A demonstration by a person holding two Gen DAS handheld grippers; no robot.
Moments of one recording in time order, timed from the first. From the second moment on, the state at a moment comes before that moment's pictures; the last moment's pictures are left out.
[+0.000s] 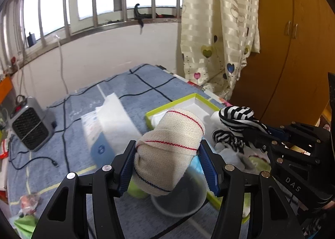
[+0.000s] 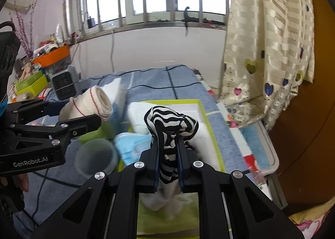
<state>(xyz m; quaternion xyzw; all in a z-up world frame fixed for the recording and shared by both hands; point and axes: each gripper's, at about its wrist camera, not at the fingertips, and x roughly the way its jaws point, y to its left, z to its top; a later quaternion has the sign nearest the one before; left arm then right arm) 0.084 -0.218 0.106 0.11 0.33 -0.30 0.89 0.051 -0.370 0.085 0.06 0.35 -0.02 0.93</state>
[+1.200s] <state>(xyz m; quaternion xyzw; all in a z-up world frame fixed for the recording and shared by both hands) 0.120 -0.285 0.069 0.11 0.38 -0.33 0.86 0.104 -0.417 0.038 0.05 0.41 0.04 0.91</state>
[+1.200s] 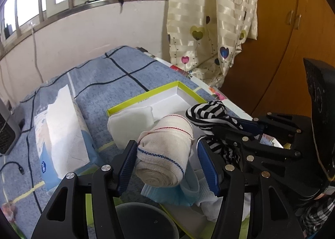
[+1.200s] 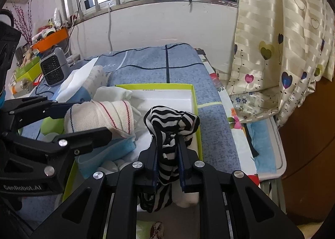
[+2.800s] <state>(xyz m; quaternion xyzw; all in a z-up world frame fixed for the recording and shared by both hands) 0.059 -0.215 0.103 0.09 0.34 -0.31 0.89 0.058 -0.370 0.077 0.04 0.37 0.01 0.93</state>
